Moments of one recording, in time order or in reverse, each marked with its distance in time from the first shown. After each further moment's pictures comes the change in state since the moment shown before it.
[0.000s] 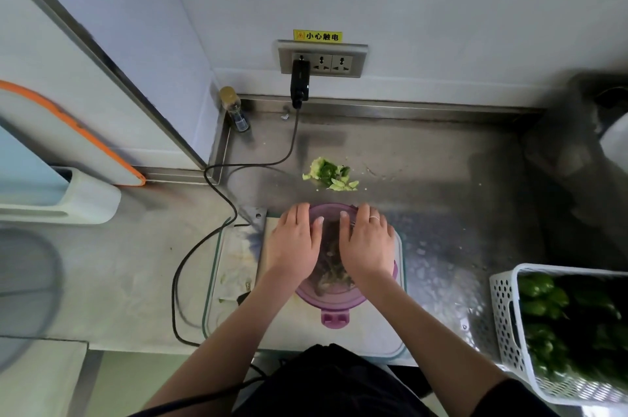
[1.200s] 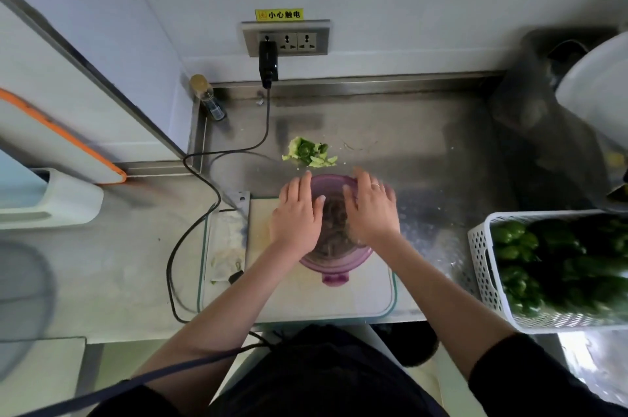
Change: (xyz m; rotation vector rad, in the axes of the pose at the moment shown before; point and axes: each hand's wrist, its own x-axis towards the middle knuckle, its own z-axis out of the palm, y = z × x) left_hand -0.006 0.030 0.000 -0.001 -0.163 0.045; right_hand -0.001 0.039 -0.013 0.178 0.050 0.004
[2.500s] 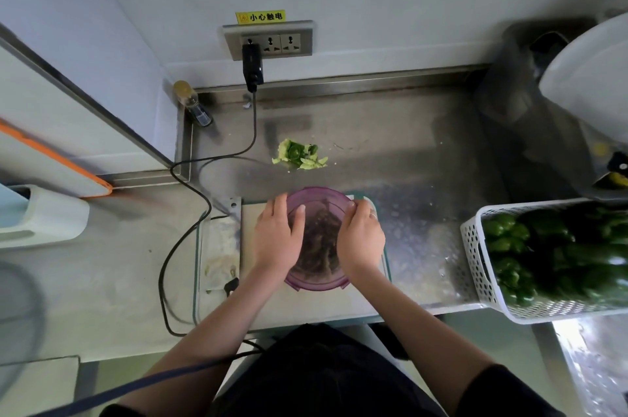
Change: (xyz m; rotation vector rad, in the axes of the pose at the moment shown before) left_hand -0.017 -0.019 0.004 -0.194 0.158 -0.056; right_hand -0.038 -0.012 0.024 0.189 0.134 0.294
